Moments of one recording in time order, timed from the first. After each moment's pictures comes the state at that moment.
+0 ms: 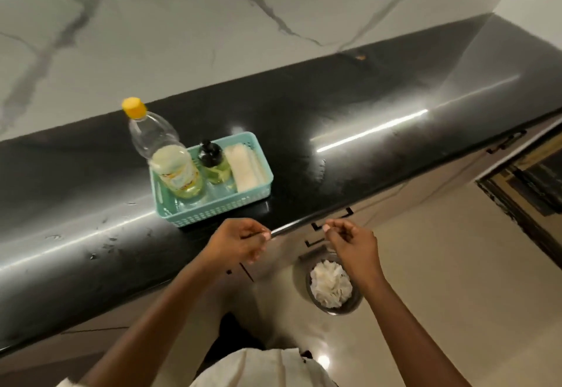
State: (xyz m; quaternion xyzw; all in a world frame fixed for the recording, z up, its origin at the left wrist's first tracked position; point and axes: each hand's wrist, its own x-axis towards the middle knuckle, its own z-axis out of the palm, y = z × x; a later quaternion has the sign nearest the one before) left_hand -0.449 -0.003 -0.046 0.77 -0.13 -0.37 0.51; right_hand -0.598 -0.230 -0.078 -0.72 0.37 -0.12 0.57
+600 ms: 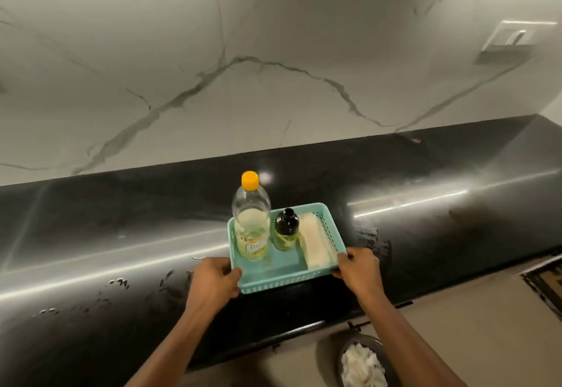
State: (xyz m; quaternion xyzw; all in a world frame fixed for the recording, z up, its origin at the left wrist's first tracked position) left_hand -0.328 0.129 -0.049 0.84 0.05 -0.19 0.50; right_hand -0.410 -0.171 -0.056 -0.81 0.36 -0.04 0.45
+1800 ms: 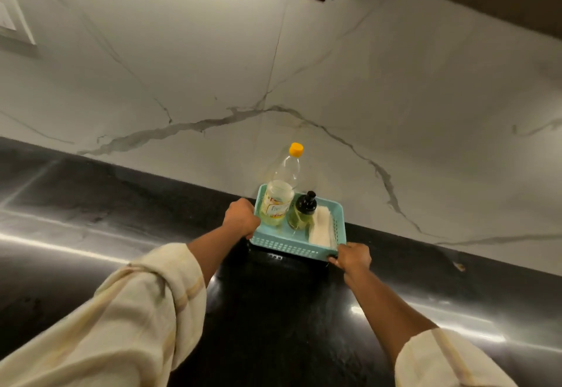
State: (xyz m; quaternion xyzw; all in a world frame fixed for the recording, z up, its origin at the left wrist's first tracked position) left_hand -0.029 -0.021 -0.033 0.90 0.11 -0.14 0.41; right_hand -0.079 -0.312 -0.053 -0.75 0.39 0.00 0.53
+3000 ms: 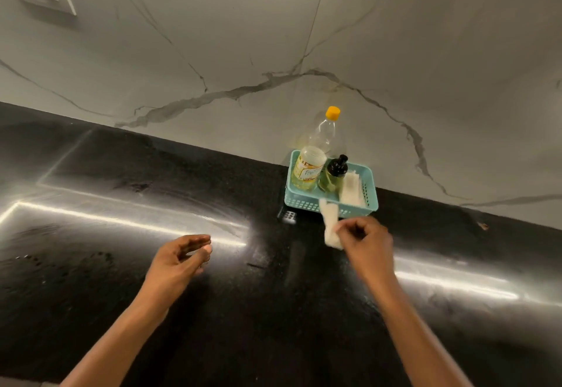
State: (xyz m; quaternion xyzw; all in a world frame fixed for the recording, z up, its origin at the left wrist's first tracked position) left_hand -0.278 0.150 -0.031 0.72 0.17 -0.06 0.67; right_hand -0.224 -0.201 0.031 -0.91 0.13 -0.06 0.39
